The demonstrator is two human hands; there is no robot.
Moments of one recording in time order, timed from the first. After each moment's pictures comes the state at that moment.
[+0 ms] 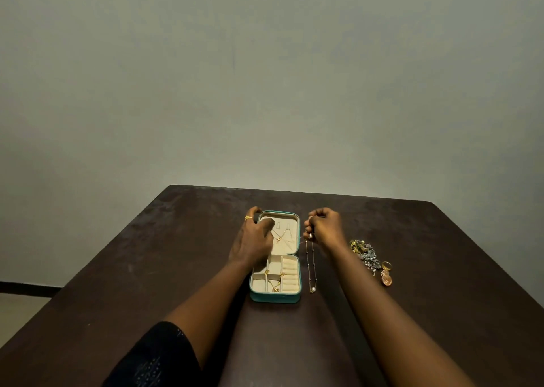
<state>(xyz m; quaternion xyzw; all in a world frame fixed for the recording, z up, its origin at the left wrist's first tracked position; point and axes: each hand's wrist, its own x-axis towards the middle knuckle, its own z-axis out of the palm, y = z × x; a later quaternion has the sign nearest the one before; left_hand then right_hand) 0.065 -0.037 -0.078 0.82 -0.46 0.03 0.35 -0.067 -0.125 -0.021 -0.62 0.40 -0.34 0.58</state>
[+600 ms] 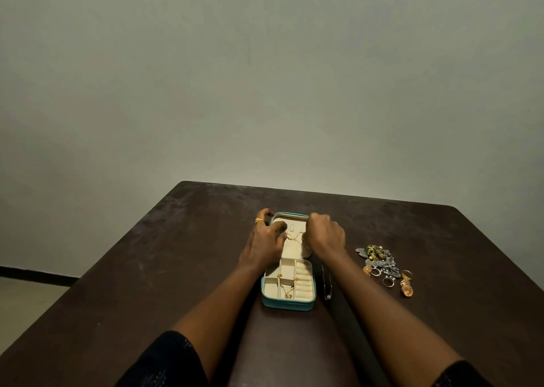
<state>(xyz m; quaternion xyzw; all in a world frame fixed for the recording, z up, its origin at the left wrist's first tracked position) 0.071 -0.037 -0.085 0.80 -0.47 0.02 0.36 -0.039 -0.115 -0.026 -0.89 0.43 -0.14 0.06</state>
